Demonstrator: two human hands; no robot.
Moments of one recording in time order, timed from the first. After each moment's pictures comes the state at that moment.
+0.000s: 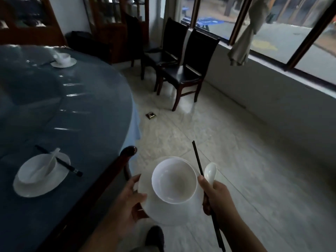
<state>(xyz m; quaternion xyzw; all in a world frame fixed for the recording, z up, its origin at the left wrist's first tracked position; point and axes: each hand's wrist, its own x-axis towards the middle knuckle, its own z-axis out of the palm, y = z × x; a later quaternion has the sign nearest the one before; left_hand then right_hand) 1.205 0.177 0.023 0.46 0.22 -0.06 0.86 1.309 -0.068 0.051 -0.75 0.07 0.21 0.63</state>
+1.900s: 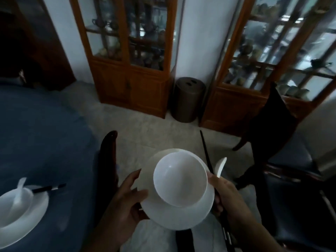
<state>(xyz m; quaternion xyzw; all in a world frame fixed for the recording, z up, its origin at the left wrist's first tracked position) 2.308 1.012 0.058 0.33 0.36 0.36 0.79 2.564 0.941 0.094 -0.60 -0.24 0.55 0.53</state>
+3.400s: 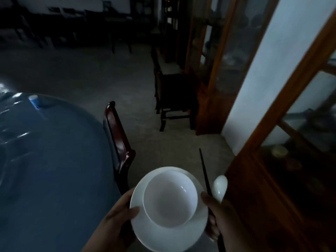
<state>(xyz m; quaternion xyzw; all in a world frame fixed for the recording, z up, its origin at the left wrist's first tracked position) 2.040 1.918 0.080 0.15 0.49 0.70 0.50 2.216 2.119 0.116 -0.41 -0.51 0.74 0.15</state>
